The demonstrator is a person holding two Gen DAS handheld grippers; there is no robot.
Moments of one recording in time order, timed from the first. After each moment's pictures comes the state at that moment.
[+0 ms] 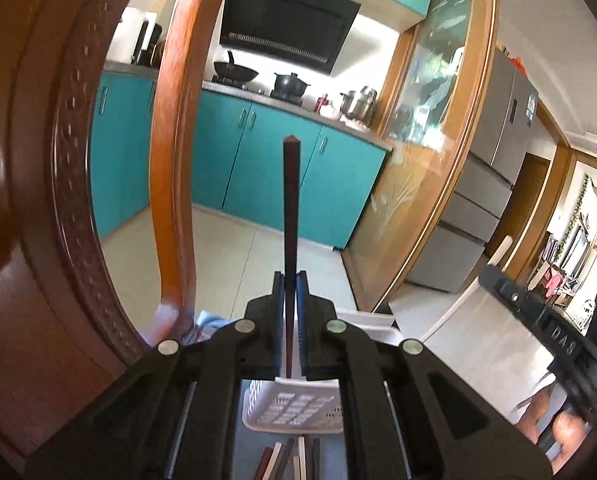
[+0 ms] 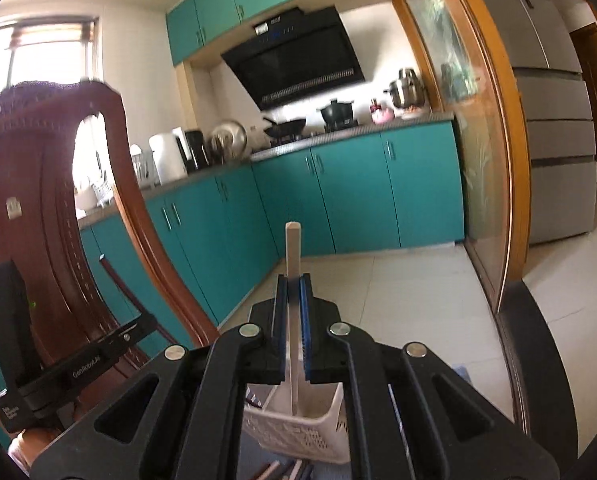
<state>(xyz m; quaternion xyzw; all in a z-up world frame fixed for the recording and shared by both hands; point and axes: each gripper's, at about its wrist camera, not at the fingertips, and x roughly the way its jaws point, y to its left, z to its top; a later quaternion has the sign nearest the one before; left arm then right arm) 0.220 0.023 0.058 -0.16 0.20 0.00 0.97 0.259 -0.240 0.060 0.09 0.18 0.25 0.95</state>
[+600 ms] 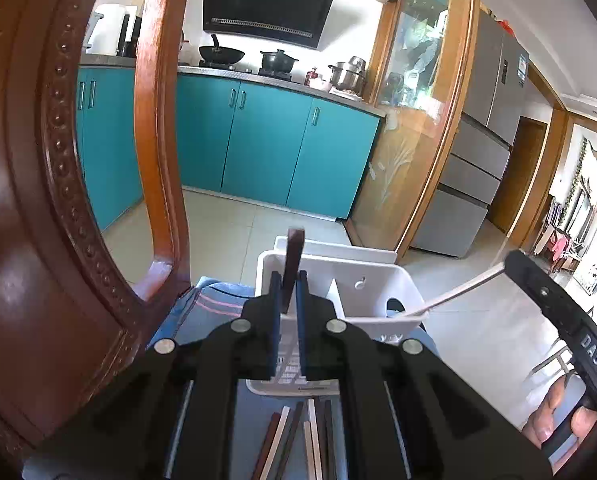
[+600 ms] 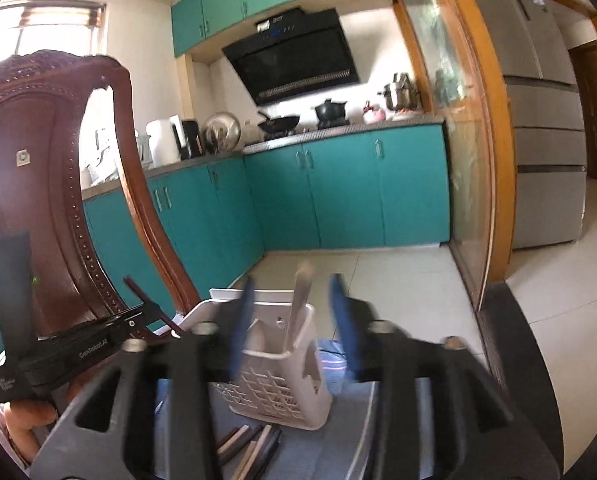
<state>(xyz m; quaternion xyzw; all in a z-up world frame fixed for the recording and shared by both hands) 0.204 -0.002 0.021 -0.12 0.23 -0.01 0.97 0.209 -0.275 0.025 0.07 0.14 0.23 0.96</state>
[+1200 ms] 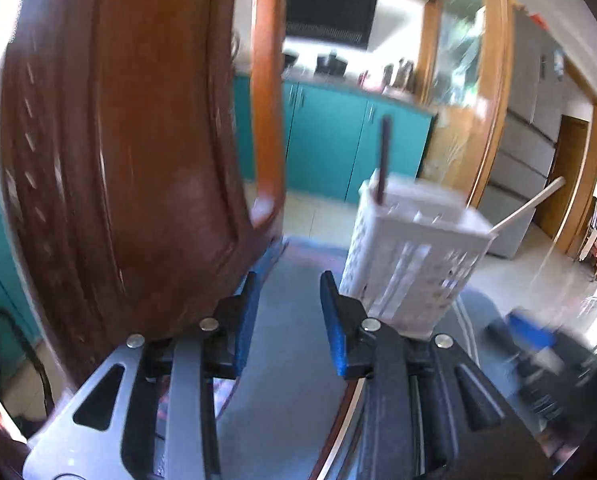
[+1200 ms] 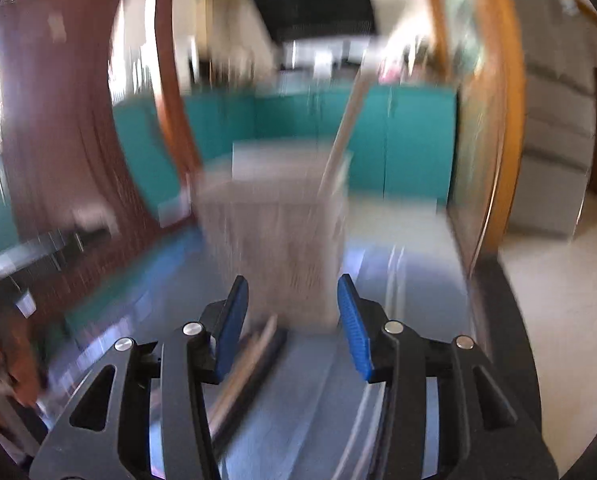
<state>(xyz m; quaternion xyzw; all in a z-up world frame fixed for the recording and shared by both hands) 0.131 0.033 -0.031 -0.11 0.25 0.09 0.96 0.196 -0.216 -0.069 -0.03 0.31 0.24 0.92</state>
